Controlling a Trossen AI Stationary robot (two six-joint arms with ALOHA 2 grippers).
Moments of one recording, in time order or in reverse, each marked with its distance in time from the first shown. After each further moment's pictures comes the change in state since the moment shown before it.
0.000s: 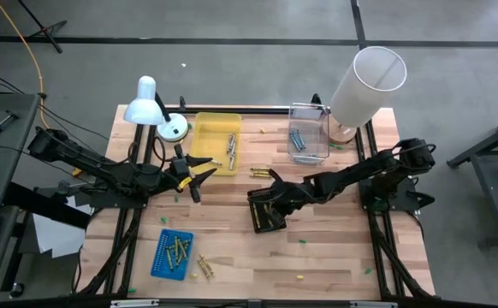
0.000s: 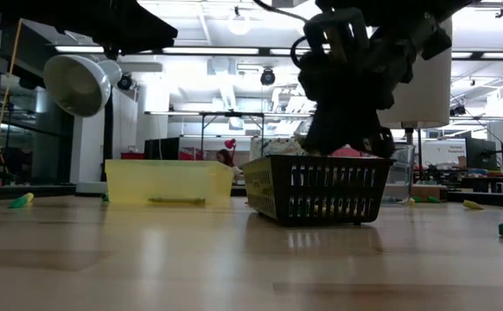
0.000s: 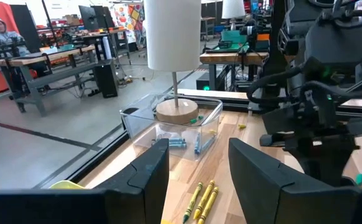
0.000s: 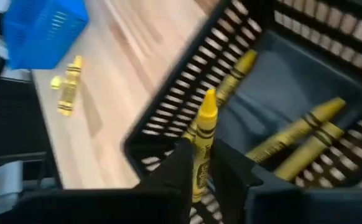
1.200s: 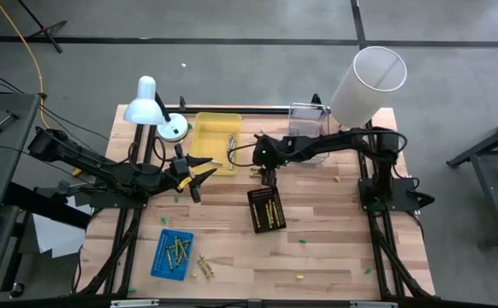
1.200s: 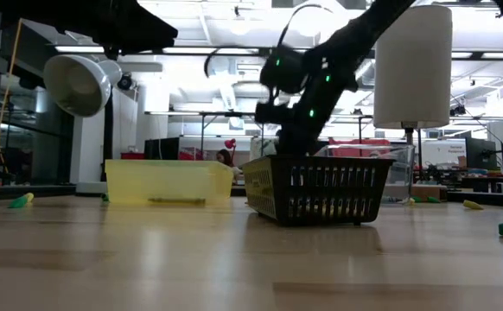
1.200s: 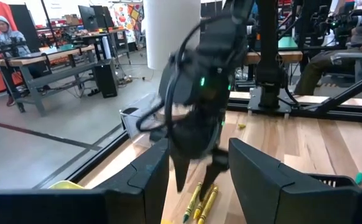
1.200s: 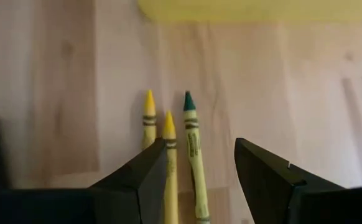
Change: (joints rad) left arm 0.000 0.000 0.002 -0.004 0.003 0.000; right arm -0.412 0.254 0.296 -0.236 0.058 -1.109
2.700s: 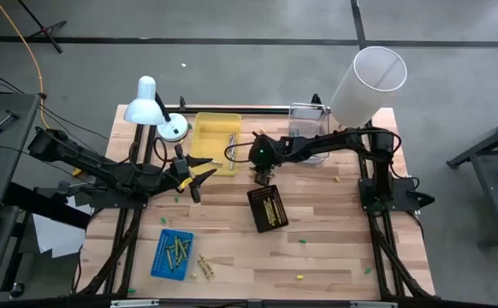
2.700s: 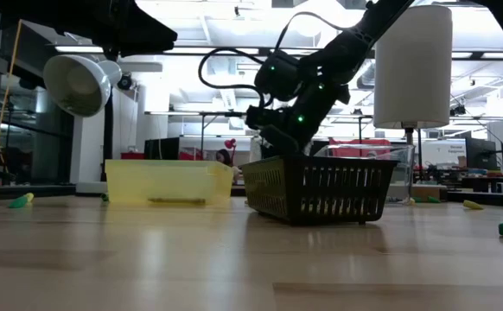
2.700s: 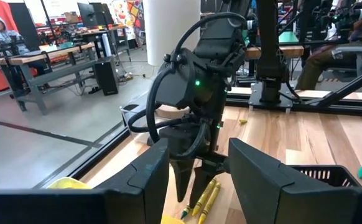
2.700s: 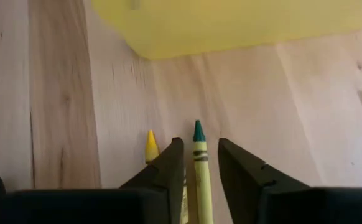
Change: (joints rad) left arm 0.000 0.000 -0.001 -0.019 0.000 0.000; right arm -0.009 0.059 0.011 0.112 -0.038 0.132
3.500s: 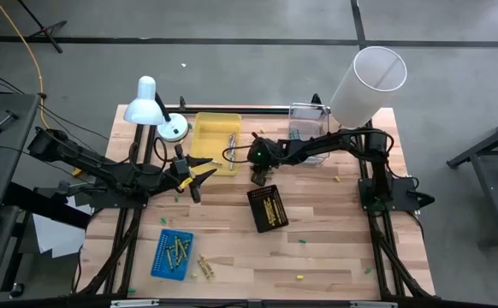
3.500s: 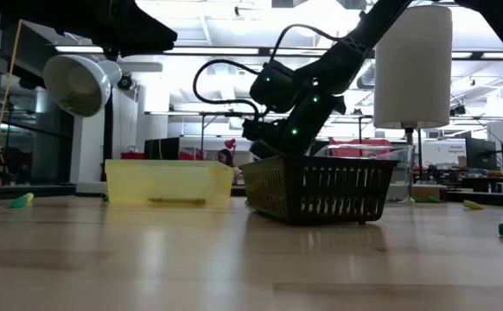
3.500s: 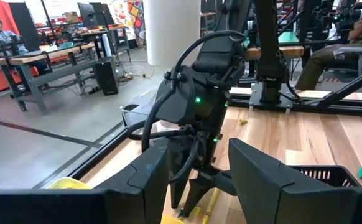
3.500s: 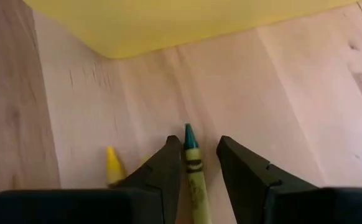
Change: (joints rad) left arm 0.000 0.000 0.000 0.001 0.000 0.000; right arm -0.003 0.067 0.006 0.027 0.092 0.079
